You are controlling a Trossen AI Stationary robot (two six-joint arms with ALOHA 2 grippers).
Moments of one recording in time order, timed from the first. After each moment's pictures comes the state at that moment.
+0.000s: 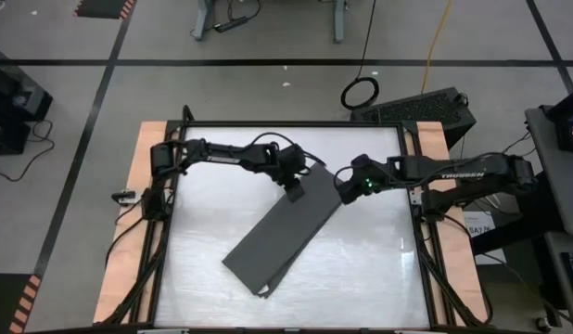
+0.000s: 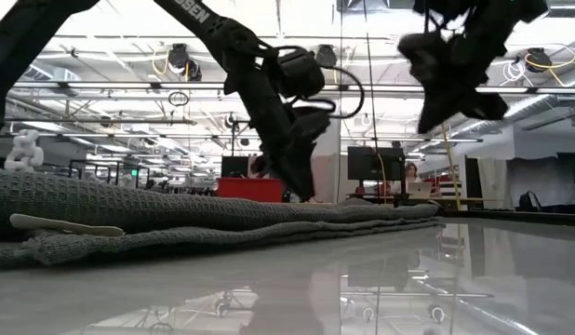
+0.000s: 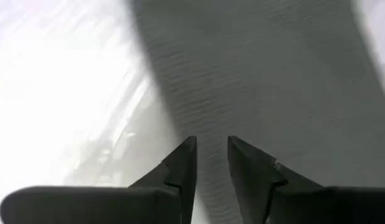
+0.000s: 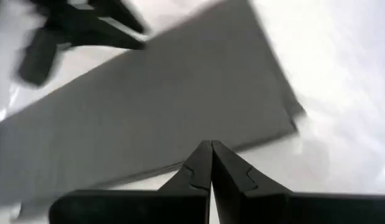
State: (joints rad) left arm 0.25 2.02 1.42 -0.47 0.12 -0.29; right arm -0.09 1.13 0.82 -0.68 0.13 1.02
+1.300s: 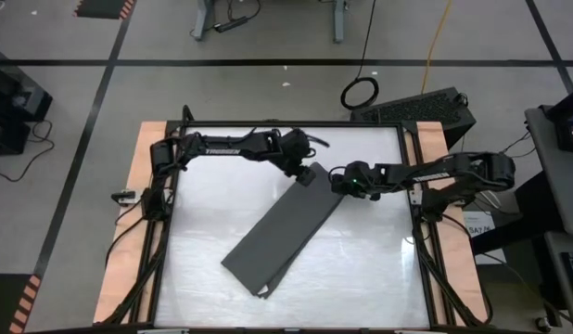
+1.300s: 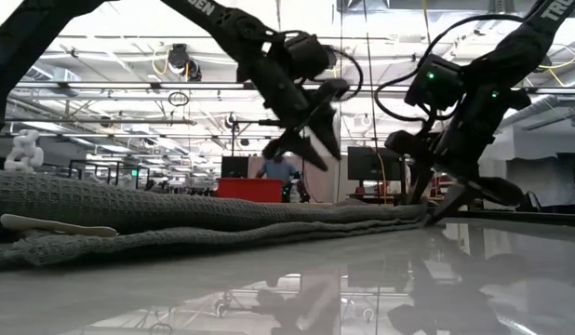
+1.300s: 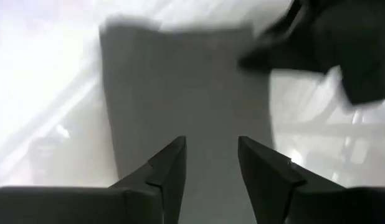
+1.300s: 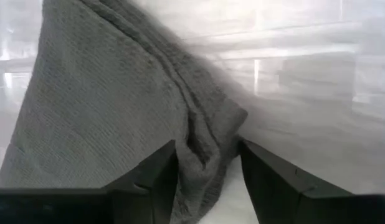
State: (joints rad) left arm 0.29 2.02 1.57 -0.48 0.26 -0.57; right arm -0.25 1.40 0.49 -0.14 0.05 1.37
